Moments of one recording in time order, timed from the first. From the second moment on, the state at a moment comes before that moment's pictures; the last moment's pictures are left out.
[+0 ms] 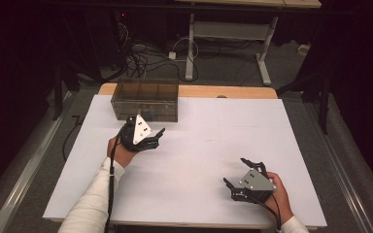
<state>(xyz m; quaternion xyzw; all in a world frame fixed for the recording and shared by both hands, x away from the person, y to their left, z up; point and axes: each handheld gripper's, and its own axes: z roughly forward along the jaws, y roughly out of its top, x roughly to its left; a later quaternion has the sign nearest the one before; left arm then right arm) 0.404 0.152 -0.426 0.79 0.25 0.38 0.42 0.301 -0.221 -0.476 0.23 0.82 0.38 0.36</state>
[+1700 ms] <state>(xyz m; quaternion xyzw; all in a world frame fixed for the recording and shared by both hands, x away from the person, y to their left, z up) 0.364 0.123 -0.415 0.80 0.17 0.36 0.44 0.296 -0.221 -0.476 0.23 0.82 0.38 0.36</state>
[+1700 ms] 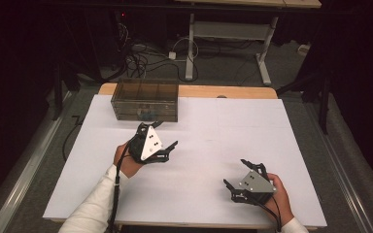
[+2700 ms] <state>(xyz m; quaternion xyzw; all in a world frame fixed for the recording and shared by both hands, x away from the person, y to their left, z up) 0.344 0.119 -0.422 0.82 0.15 0.36 0.43 0.295 -0.219 -0.476 0.22 0.82 0.38 0.36</state>
